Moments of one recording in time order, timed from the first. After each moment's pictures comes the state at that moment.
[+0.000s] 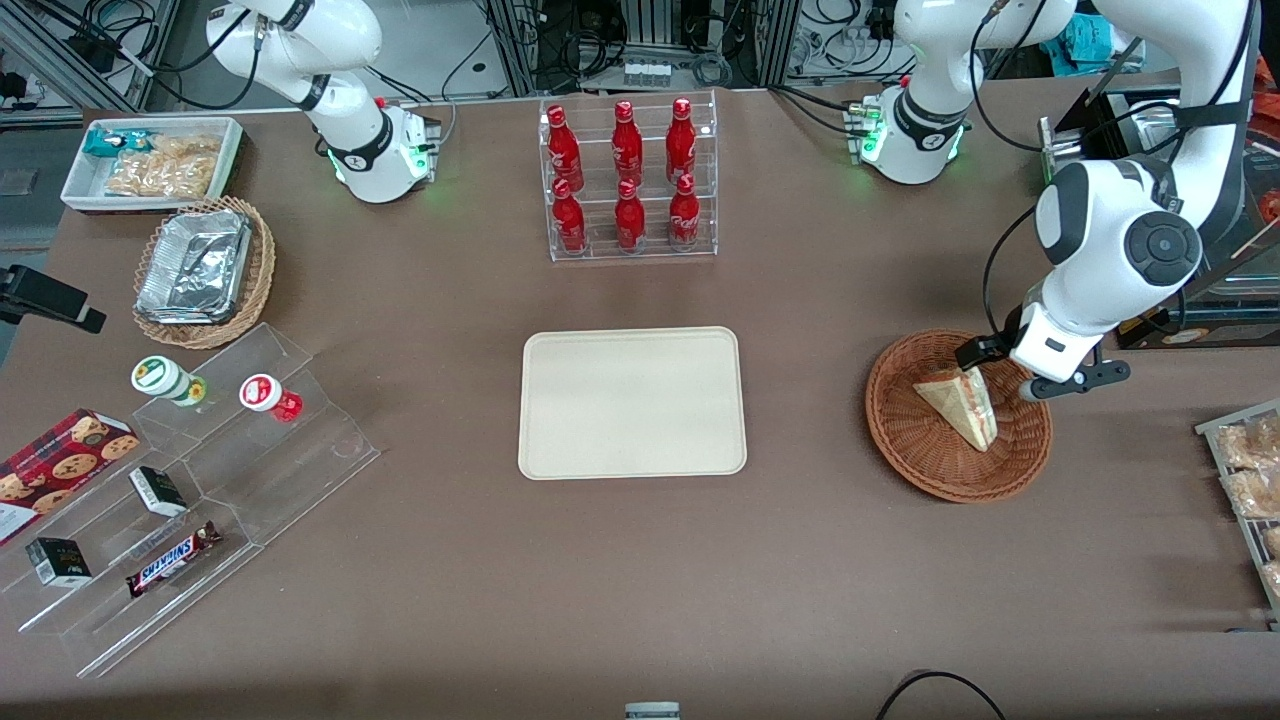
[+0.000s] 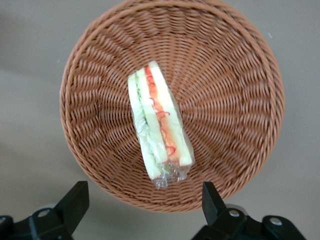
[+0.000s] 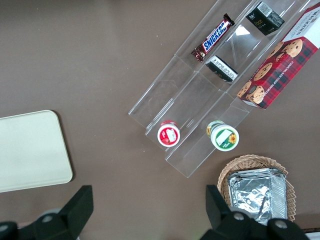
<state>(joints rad) 0.01 0.05 -0.05 -2.27 0.02 2.26 -0.40</state>
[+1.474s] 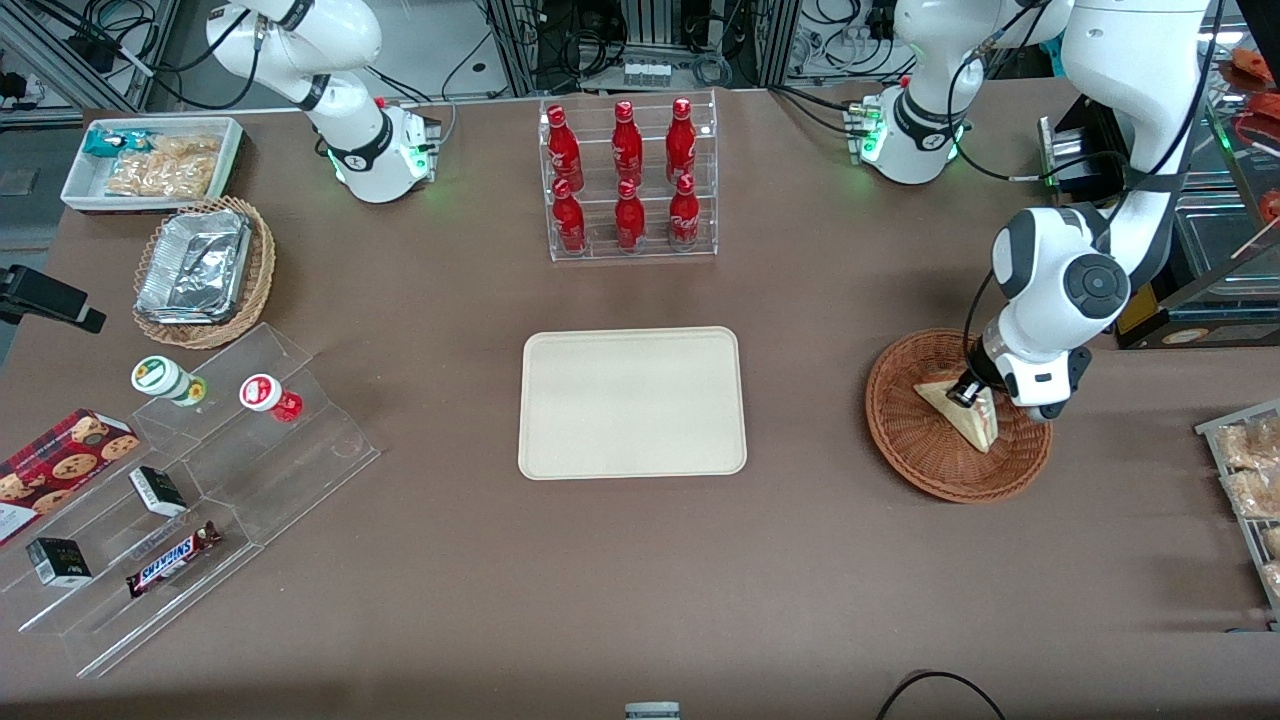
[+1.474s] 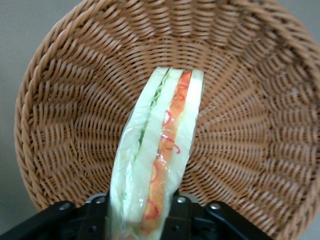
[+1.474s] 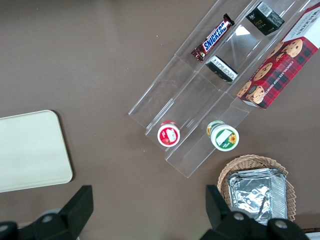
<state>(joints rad) 0.00 0.21 -0.06 -2.32 0.02 2.52 -0.96</state>
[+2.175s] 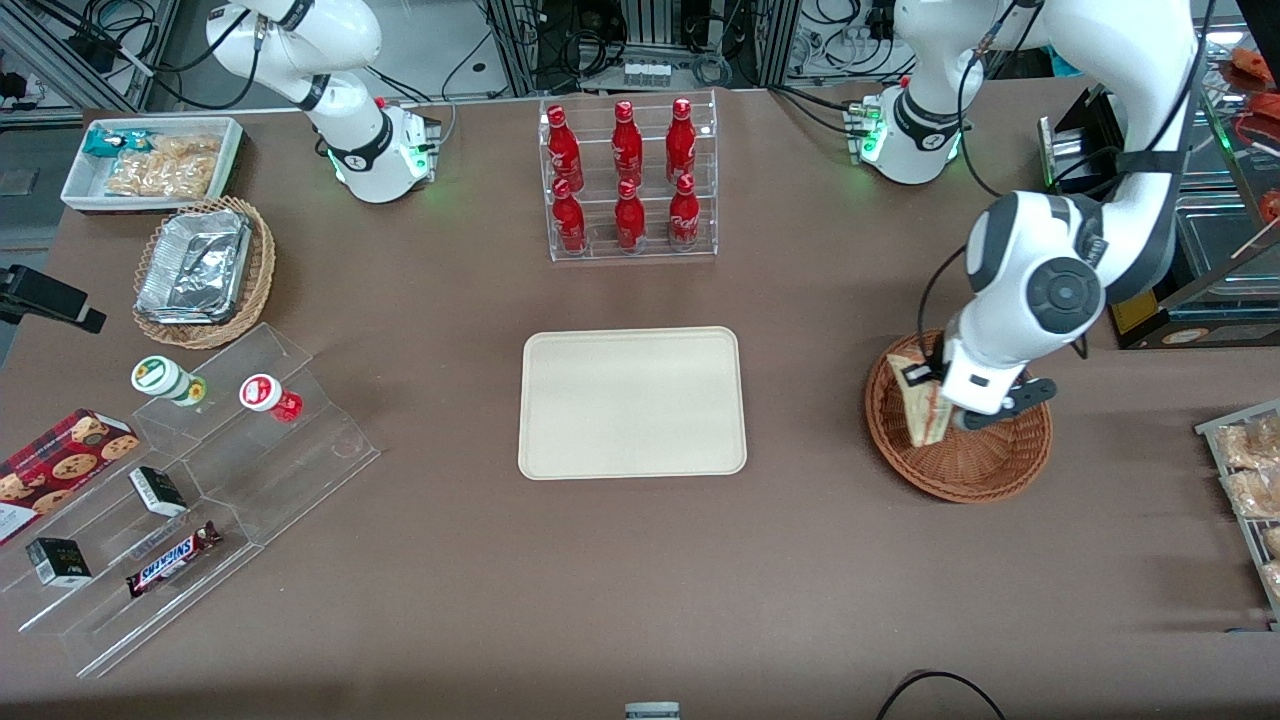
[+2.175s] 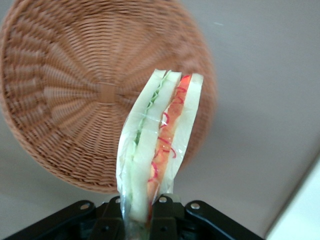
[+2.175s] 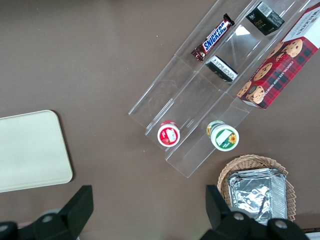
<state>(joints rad) -0.13 0.19 -0.12 -2.04 0.02 2.08 -0.58</state>
